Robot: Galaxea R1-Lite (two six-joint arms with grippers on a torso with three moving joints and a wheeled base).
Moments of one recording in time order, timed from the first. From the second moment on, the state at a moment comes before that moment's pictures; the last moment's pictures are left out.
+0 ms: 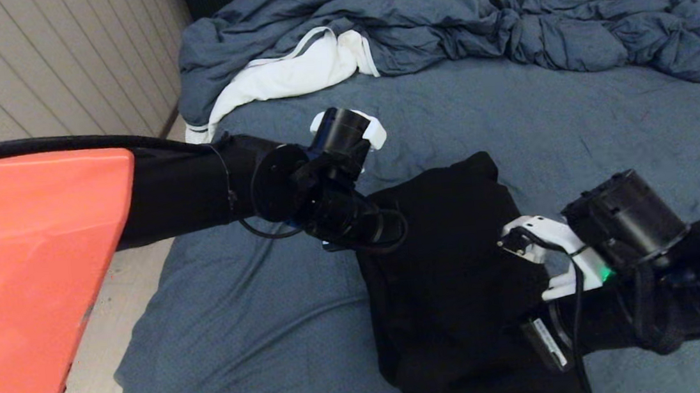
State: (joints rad) left arm -0.79 2.17 -1.93 0.46 -0.02 -0.49; right arm 0.53 1.49 -0.87 0.27 0.04 0.09
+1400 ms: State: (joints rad) left arm -0.72 2.22 -1.93 0.44 -0.05 -0.48; right arm 0.49 1.65 -0.71 0.20 0.03 0.07
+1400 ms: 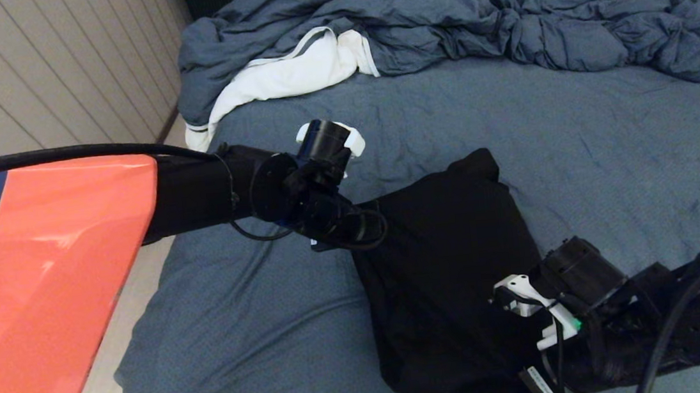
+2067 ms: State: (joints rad) left arm -0.81 2.09 -1.93 0.49 -0.01 -0.50; right arm 0.45 1.47 -0.91 0.26 0.03 0.04
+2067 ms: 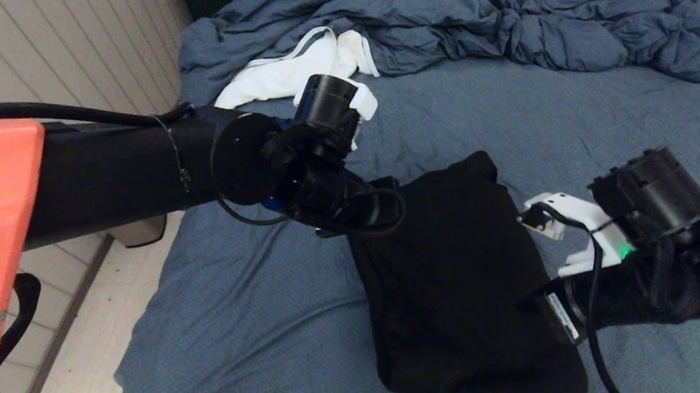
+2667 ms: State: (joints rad) left arm -0.97 2.16 -1.89 0.51 0.10 -0.52; right arm 0.27 1.75 -1.30 0.28 0.03 0.02
